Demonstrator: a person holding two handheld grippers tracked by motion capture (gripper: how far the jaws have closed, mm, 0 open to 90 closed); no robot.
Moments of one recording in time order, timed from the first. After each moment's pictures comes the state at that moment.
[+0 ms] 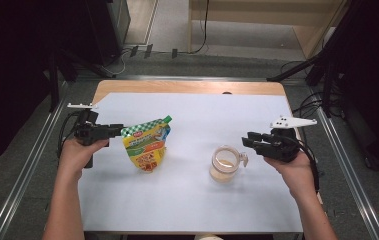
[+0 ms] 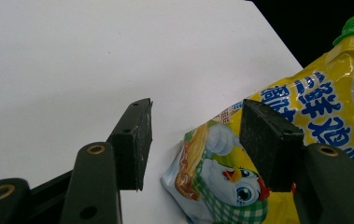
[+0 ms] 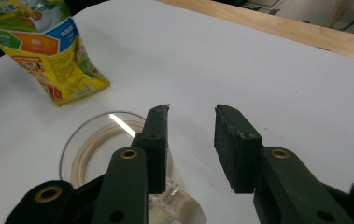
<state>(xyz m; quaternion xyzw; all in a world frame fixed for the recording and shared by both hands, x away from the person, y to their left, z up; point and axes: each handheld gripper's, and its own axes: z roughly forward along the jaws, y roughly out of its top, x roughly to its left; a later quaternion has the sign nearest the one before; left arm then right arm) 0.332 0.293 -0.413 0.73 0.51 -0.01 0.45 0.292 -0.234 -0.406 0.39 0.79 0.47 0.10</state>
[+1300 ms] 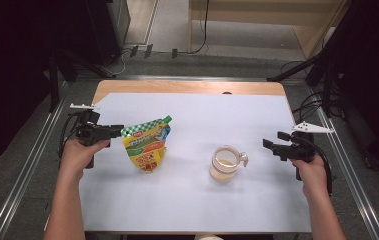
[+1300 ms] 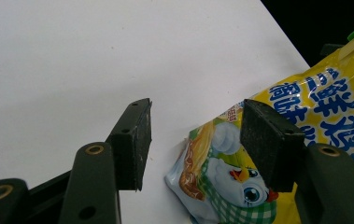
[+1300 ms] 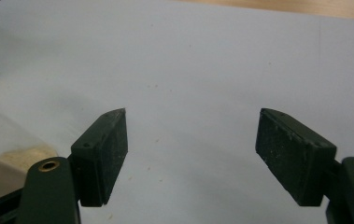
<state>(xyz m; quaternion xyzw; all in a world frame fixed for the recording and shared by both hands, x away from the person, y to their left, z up) 0.334 0.291 -0.417 0.74 0.51 -0.01 0.45 0.323 -0.308 -0.477 0.48 0.74 0.45 0.15</state>
